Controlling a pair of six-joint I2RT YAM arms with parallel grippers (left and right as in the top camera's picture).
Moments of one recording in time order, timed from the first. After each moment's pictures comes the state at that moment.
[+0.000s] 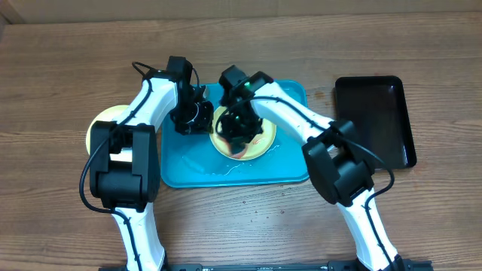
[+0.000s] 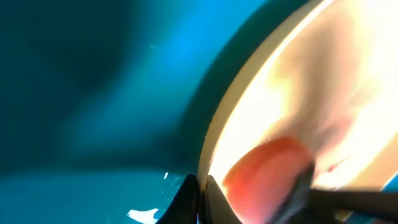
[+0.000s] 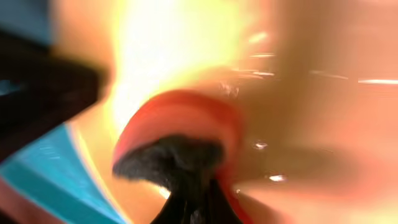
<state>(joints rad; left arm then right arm) -0.12 2.12 1.50 -0.95 0.39 -0.17 0.62 2.37 1.93 -1.09 -0.34 0.33</state>
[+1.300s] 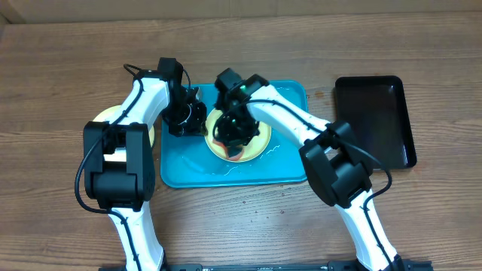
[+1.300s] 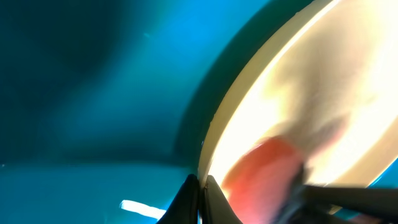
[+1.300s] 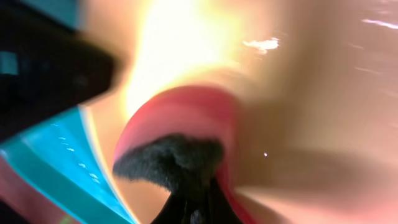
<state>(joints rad) -0.08 2.12 1.50 -0.99 0.41 -0.15 0.65 2.37 1.92 -1.07 -0.37 0.29</state>
